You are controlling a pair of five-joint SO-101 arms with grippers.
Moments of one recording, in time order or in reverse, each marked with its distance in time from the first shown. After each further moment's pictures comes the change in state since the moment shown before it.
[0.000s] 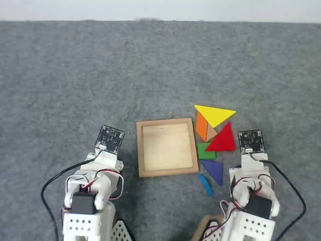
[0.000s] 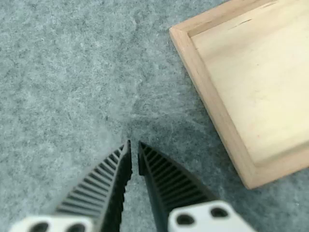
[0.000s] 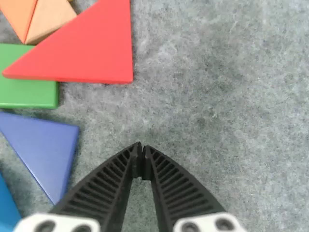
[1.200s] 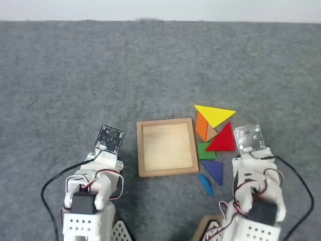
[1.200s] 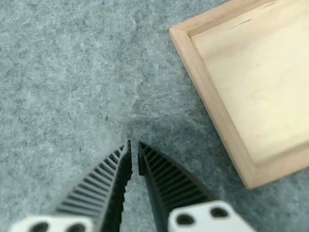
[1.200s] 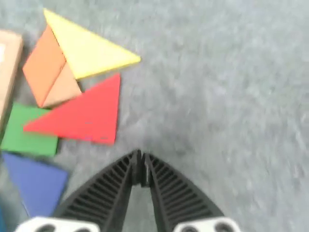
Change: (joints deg) left arm 0.0 0.0 0.0 0.0 0.0; right arm -2.7 6.5 -16.2 -3.3 6.7
